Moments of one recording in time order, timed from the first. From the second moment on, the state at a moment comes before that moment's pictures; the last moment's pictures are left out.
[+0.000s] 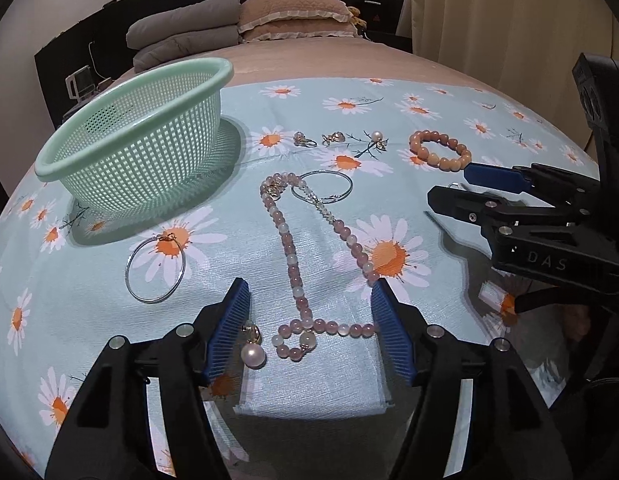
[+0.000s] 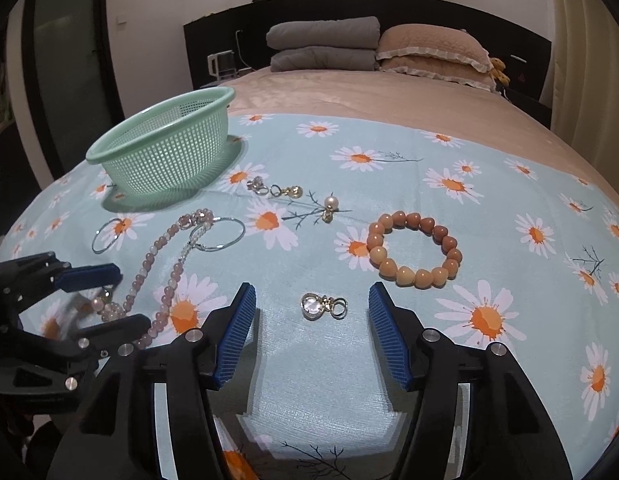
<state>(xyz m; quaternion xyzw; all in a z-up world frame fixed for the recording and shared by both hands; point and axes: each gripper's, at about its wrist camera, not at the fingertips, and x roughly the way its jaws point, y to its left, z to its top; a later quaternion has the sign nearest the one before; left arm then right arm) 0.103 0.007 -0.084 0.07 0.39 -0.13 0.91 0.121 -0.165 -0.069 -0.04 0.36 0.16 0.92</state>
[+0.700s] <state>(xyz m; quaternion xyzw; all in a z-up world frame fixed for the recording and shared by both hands) 0.101 0.021 -0.074 0.00 0.41 -0.16 0.90 0.110 -0.168 -0.060 -0.04 0.38 0.17 0.91</state>
